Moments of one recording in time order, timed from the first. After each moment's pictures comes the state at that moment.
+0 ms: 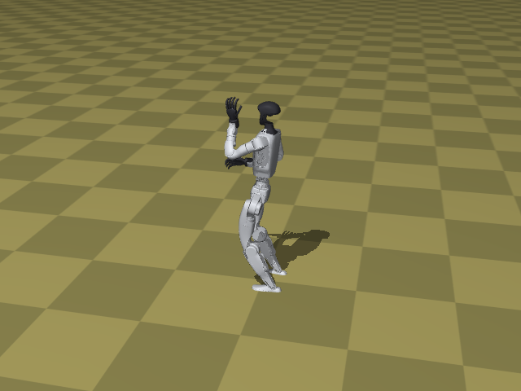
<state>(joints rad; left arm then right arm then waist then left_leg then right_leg) -1.01 0.27 -0.31 -0.39 -0.03 -0.22 0.85 0.14 -0.48 0.43 0.03 -0.09 -0.07 -0.37 -0.08 0.02 0.10 0.10 0.00 0.02 0.58 -0.70 0.04 0.09 -0.08 -0.16 0.58 -0.54 0.08</state>
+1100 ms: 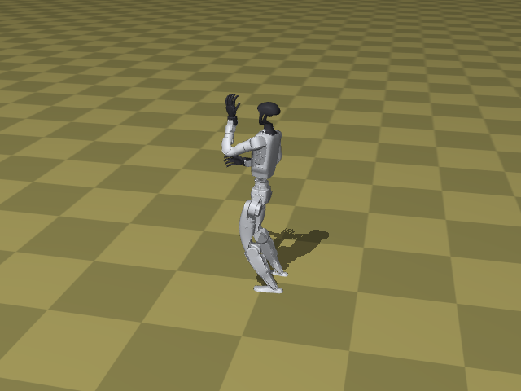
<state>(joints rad) -1.06 0.32 -0.29 -0.34 -0.22 -0.27 0.70 0.04 -0.40 0.35 0.14 0.16 -0.10 -0.41 -0.11 0.05 0.00 0.04 0.00 0.07 0.56 -0.70 0.04 0.01 -0.08 -0.12 0.56 -0.55 0.07</state>
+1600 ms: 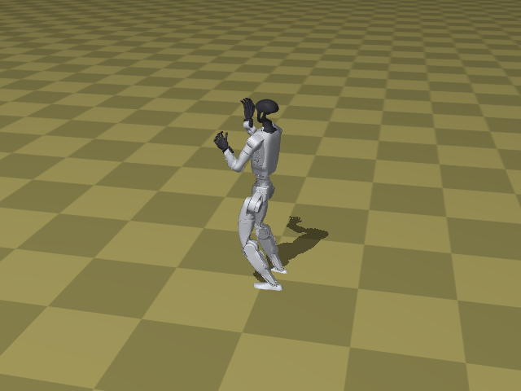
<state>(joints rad) -0.45 0.31 -0.72 0.05 0.14 -0.19 0.61 -0.50 -0.40 0.12 -0.54 -0.07 -0.16 -0.85 -0.15 0.02 0.03 -0.01 0.08 0.09 0.68 -0.75 0.04 0.00 -0.02 -0.12 0.54 -0.52 0.07</state>
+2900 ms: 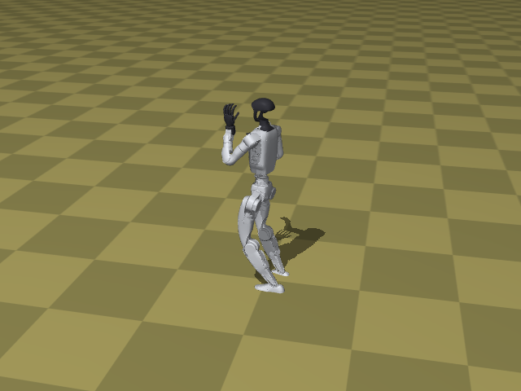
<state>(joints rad) -0.68 0.35 -0.33 -0.57 0.13 -0.36 0.73 0.07 -0.31 -0.05 0.06 0.04 -0.23 -0.91 -0.08 -0.01 0.01 -0.01 0.04 0.12 0.64 -0.62 0.03 -0.03 -0.05 -0.11 0.50 -0.49 0.09</state>
